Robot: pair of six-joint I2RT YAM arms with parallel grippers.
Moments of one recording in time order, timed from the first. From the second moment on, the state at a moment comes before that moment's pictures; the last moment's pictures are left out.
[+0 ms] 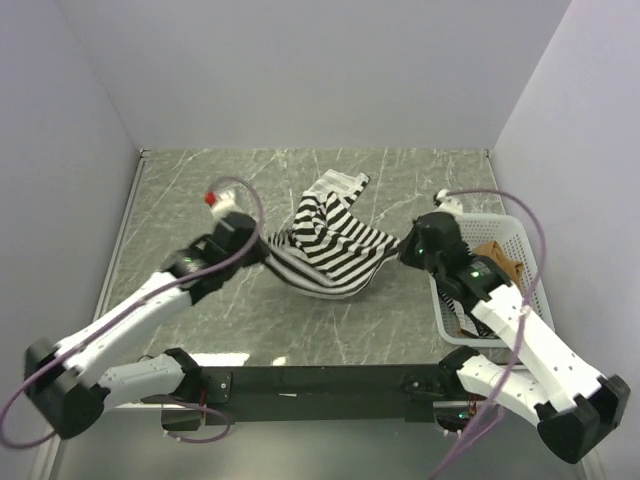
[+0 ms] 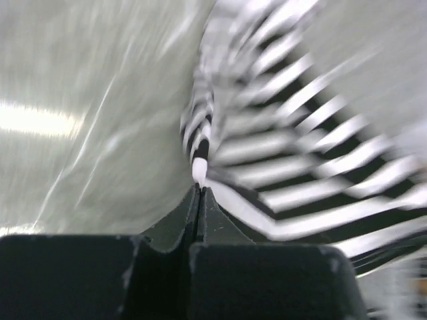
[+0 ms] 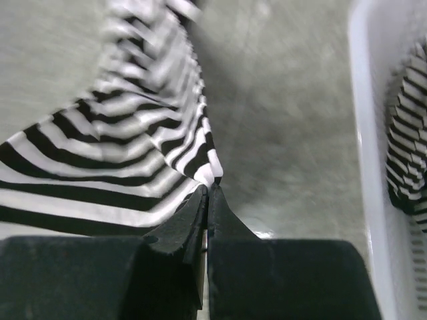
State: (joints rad) left arm -0.69 1.09 0.88 -0.48 -0.36 -0.87; right arm 0.53 0.93 0.88 -0.61 0.30 0.68
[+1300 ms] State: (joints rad) left arm -0.18 1.73 2.28 -0.37 -0.05 -0.69; right arm 0.39 1.83 2.41 -0.51 -0.04 0.52
